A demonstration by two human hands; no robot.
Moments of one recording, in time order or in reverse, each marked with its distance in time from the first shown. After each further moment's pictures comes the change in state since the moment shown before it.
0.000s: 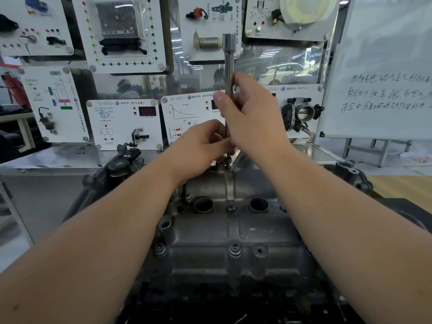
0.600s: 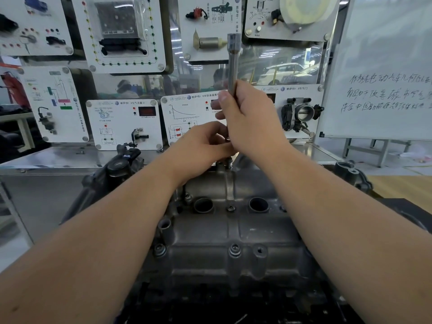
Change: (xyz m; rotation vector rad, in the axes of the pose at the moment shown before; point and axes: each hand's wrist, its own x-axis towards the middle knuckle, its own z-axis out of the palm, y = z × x) left_hand 0.000 0.000 0.000 -0.023 -0.021 -0.011; right_hand 0.001 0.001 0.002 0.000 -0.054 0.052
